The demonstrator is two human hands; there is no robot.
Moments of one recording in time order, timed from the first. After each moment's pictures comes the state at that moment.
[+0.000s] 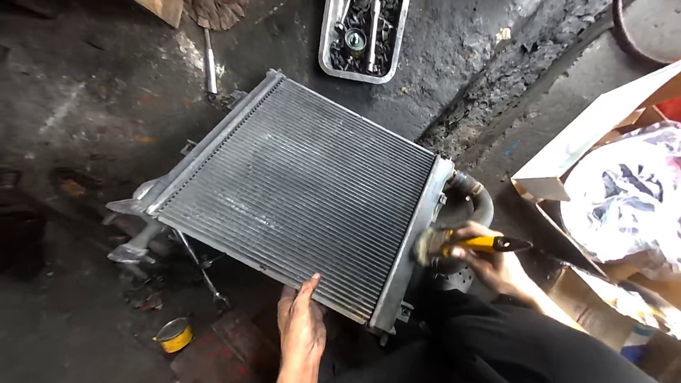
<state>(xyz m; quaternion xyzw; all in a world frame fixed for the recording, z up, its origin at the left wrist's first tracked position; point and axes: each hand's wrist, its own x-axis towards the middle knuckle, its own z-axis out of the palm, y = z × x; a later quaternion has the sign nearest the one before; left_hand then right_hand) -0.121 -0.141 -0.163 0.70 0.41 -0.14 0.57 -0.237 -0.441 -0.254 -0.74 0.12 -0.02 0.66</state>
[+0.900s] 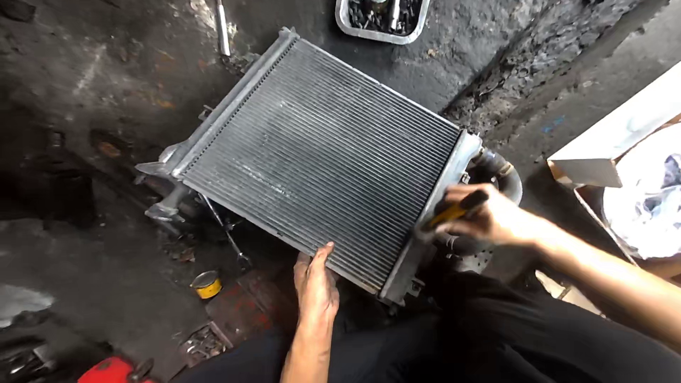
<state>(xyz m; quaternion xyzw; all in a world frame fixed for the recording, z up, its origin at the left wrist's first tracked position) -0.122 -0.141 -0.171 0.71 0.41 -0.13 0.56 -0.158 -0.451 -0.252 -0.79 -0.15 0.06 0.59</state>
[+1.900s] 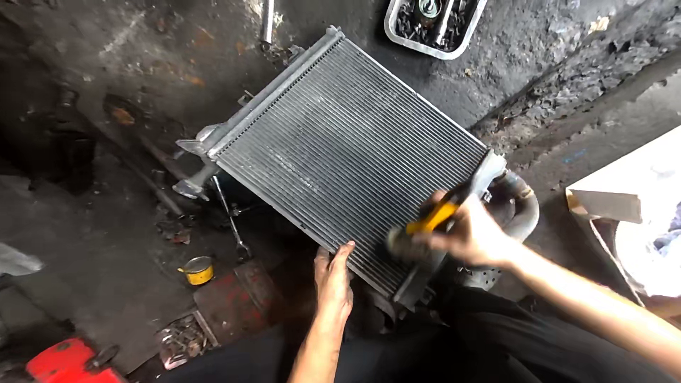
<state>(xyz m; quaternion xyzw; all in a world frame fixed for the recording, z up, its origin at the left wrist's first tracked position) -0.121 -0.128 -0.180 0.69 0.43 -0.16 0.56 -0.122 -0.380 -0.228 -0.75 -0.06 0.09 0.65</state>
